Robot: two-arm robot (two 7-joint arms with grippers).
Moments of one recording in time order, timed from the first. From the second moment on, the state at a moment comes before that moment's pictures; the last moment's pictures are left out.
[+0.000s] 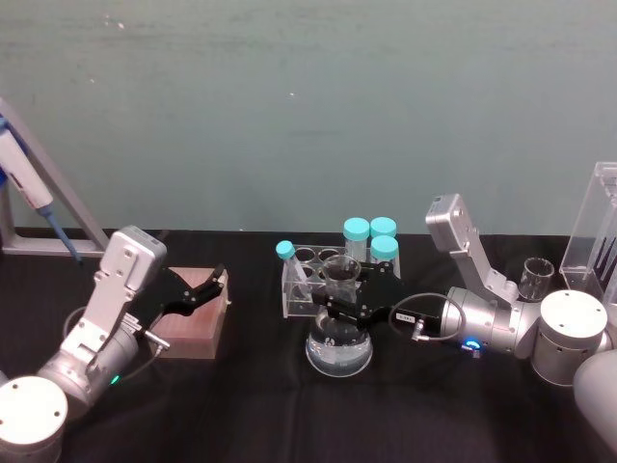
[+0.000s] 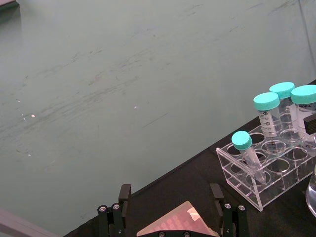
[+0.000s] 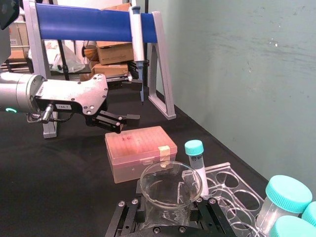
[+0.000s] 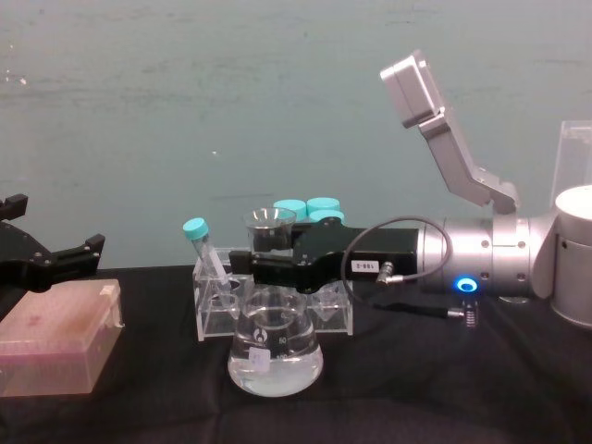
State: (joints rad) left arm -0.20 0.60 0.45 -1.41 -0.25 -0.12 0.03; right arm 0.82 0.05 -0.55 -0.48 0.34 -0.37 0.96
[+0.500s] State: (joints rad) left arm -0.20 0.60 0.45 -1.41 -0.25 -0.12 0.03; right arm 0.78 0.07 -0.53 -0.55 0.34 -0.37 0.97
